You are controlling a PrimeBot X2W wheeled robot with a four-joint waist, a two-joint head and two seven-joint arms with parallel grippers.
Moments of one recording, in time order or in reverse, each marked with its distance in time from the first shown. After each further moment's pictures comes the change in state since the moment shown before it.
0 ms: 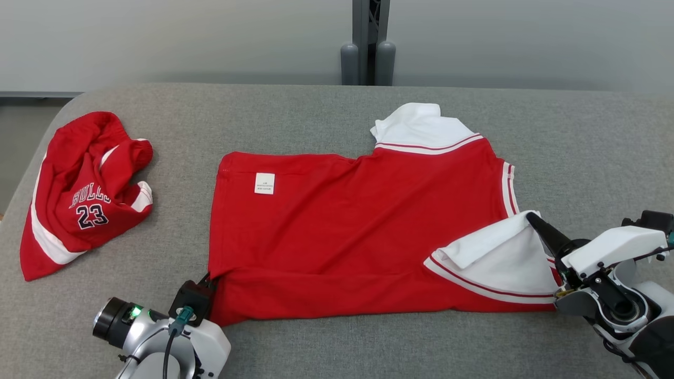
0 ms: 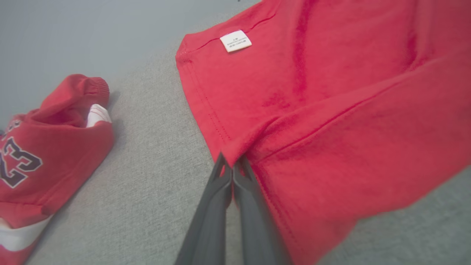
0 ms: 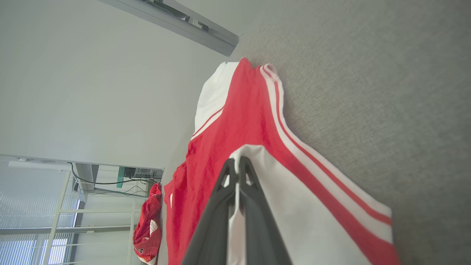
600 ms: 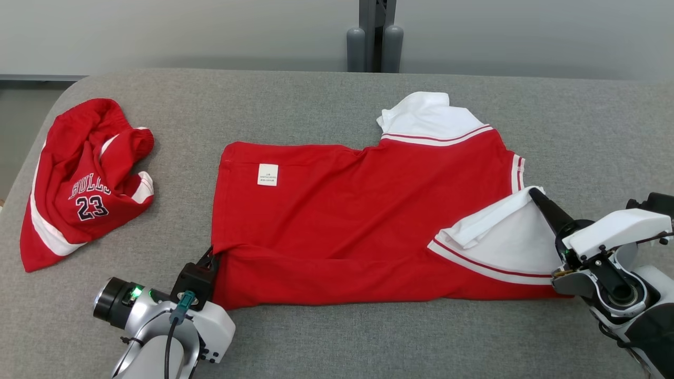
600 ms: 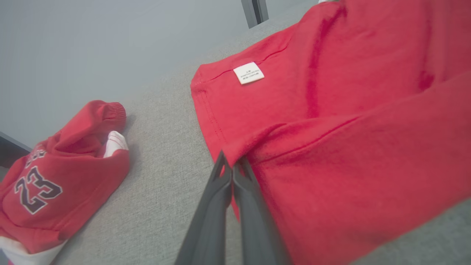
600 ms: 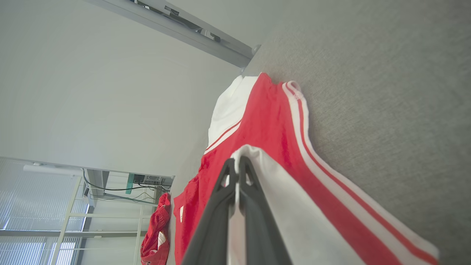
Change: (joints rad) left arm -0.017 0.002 0.005 -0.095 -0.003 0.042 0.000; right arm -0.009 0.039 -0.108 -0.005 -0.074 0.000 -0.015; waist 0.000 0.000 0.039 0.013
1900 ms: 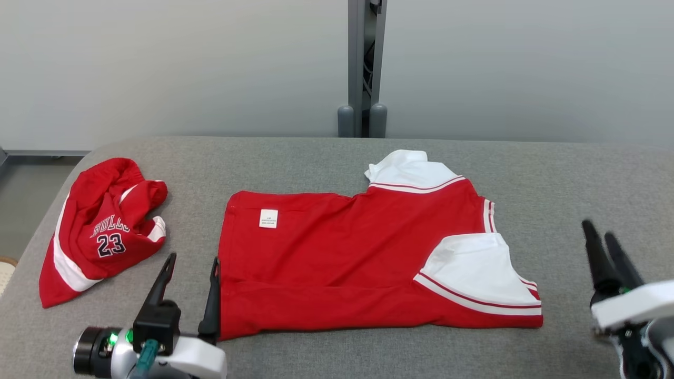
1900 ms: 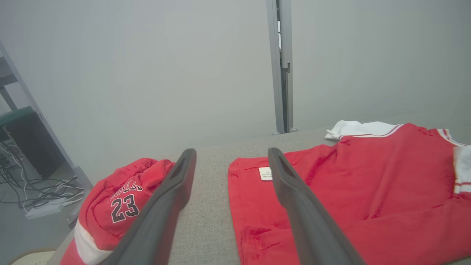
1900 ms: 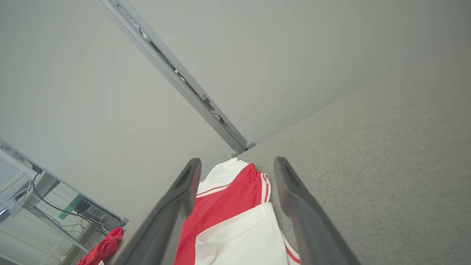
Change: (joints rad) left arm 0.280 -0.048 0.200 -0.432 -0.074 0.062 0.000; right arm 0.323 0.035 -0.416 -0.128 -0.664 0.000 -0.175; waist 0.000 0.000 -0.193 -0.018
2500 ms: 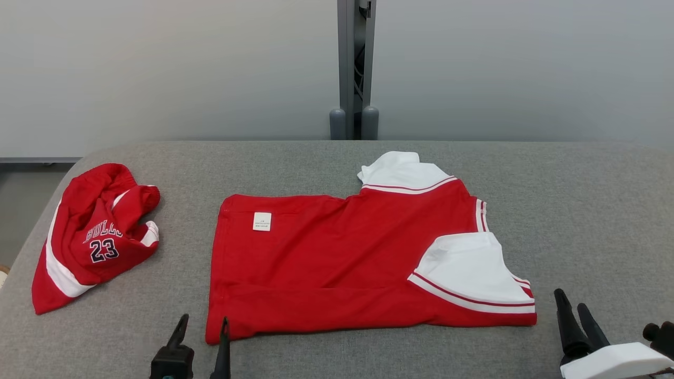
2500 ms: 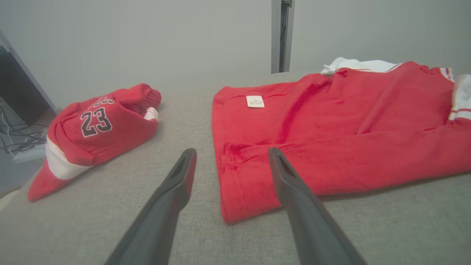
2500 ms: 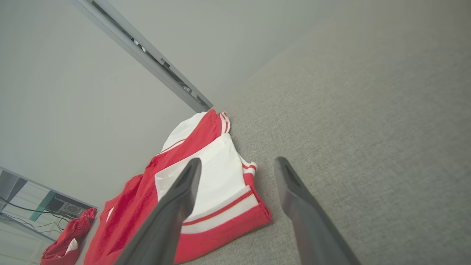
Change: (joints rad) left arm 0.095 -0.071 0.048 0.126 0.041 -0.022 0.000; right arm 0.183 0.189 -0.128 0.067 -0.157 0.000 0.000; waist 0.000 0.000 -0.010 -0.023
